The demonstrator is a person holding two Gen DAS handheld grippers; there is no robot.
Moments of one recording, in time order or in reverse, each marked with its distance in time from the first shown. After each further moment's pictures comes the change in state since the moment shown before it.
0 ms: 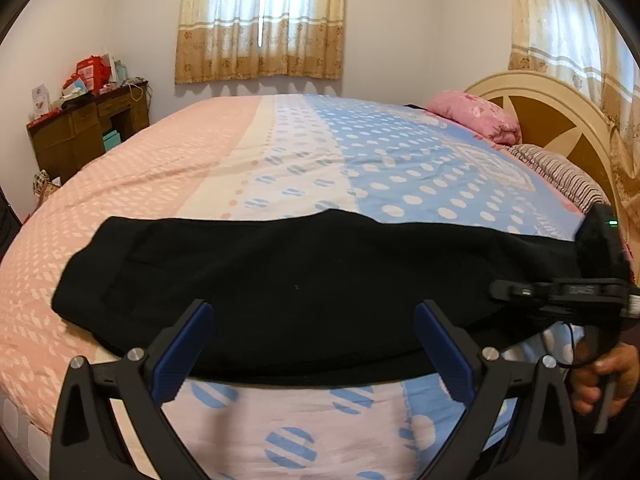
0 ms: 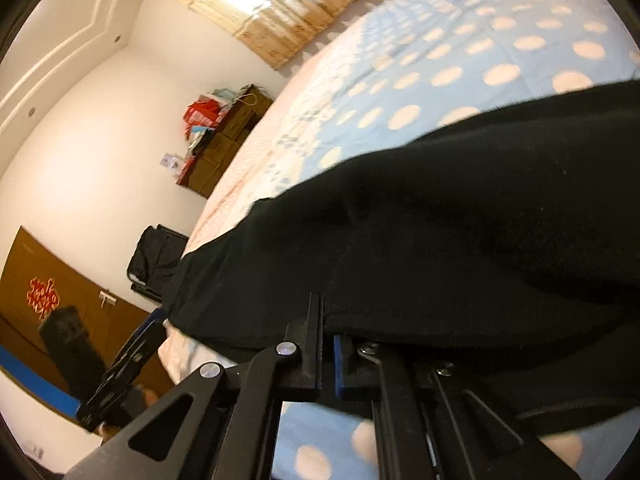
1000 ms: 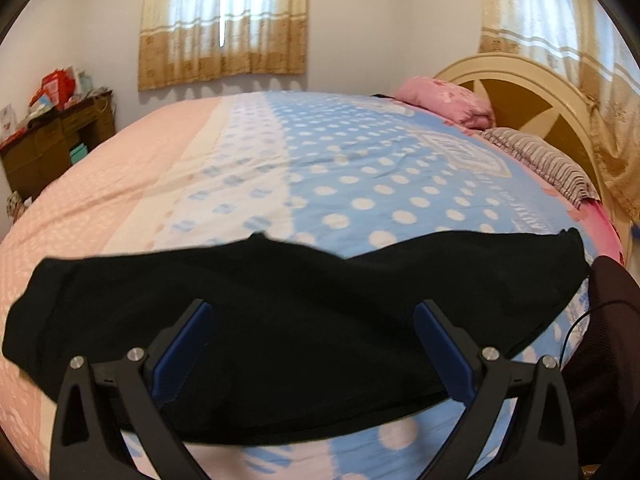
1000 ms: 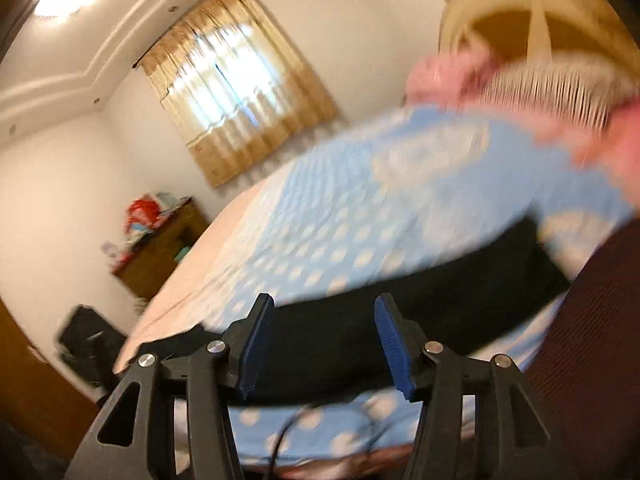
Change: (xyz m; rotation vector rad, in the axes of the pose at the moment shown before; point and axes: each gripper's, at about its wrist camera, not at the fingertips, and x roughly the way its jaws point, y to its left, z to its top) left arm 0.028 -0.059 0.024 0.087 0.016 -0.097; right arm -0.281 -0.007 -0.019 -0.094 -0.503 -0.370
